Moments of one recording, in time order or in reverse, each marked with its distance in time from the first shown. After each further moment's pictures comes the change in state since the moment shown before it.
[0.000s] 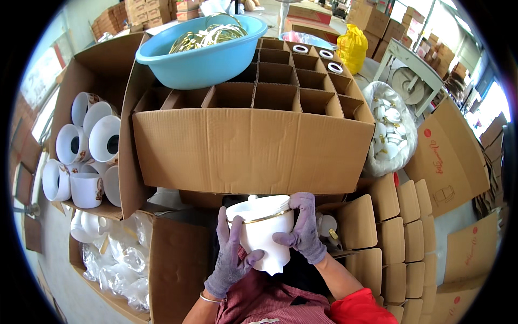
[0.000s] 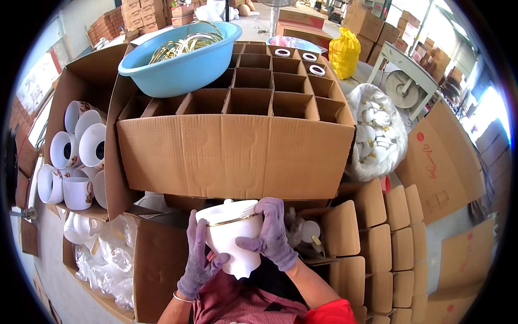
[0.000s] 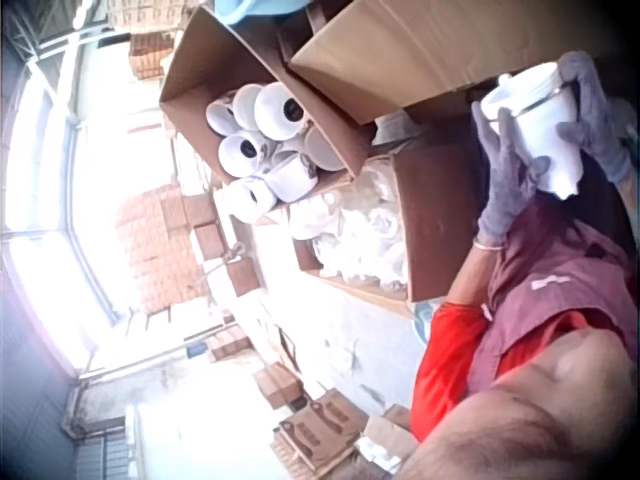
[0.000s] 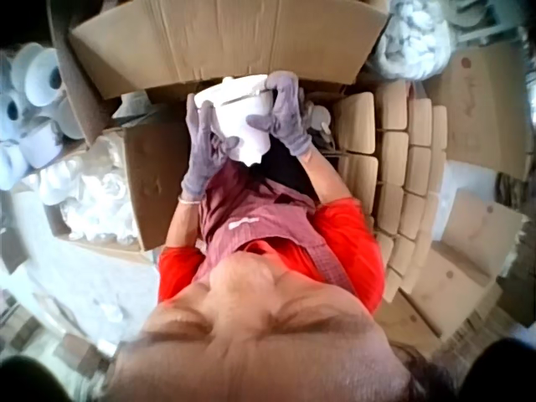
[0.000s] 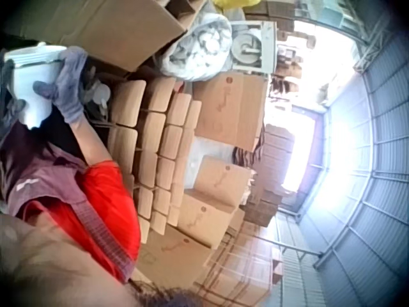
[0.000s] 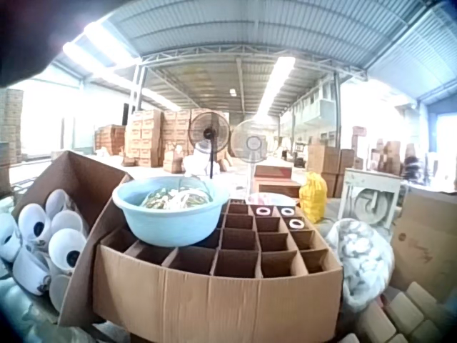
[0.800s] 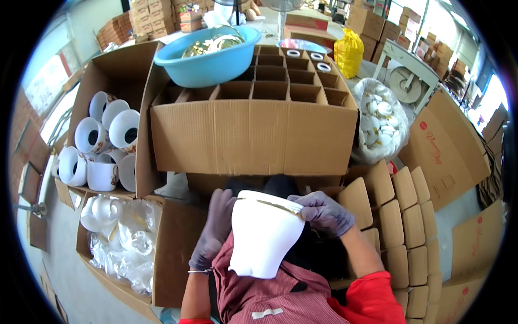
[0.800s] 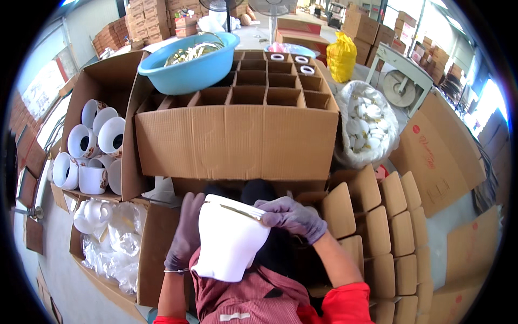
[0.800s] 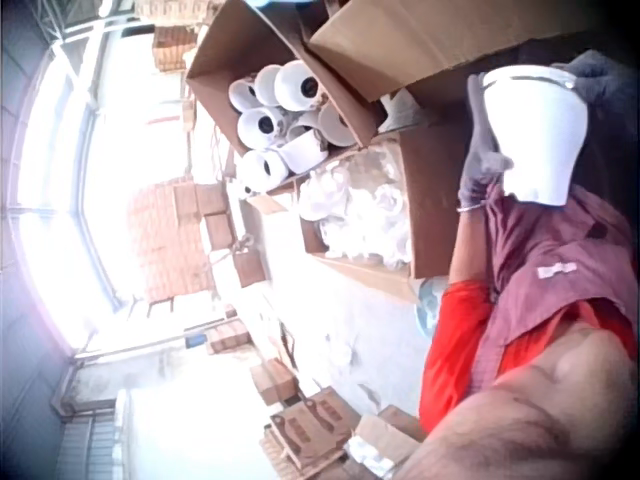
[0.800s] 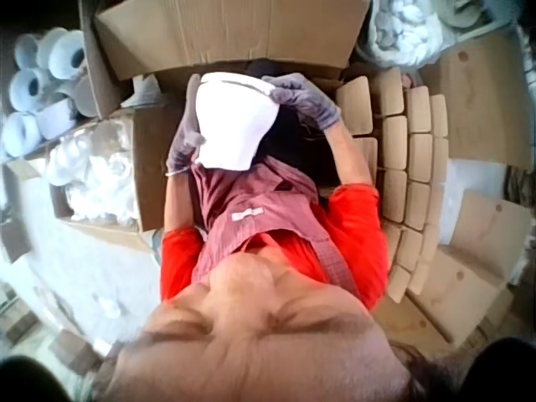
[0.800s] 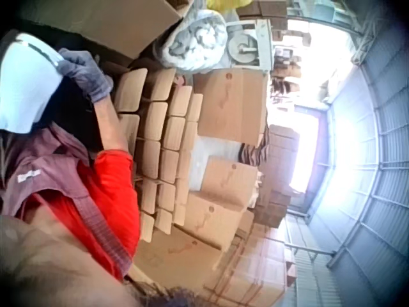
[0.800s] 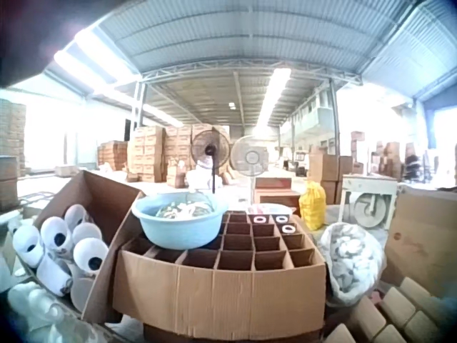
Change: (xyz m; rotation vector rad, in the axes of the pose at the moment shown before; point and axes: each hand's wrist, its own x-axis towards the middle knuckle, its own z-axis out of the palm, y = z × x) left_hand -0.022 0.026 -0.038 -1.010 -0.094 -0.293; right_hand -0.006 -0.036 -0.085 0.952 -0.686 0.495
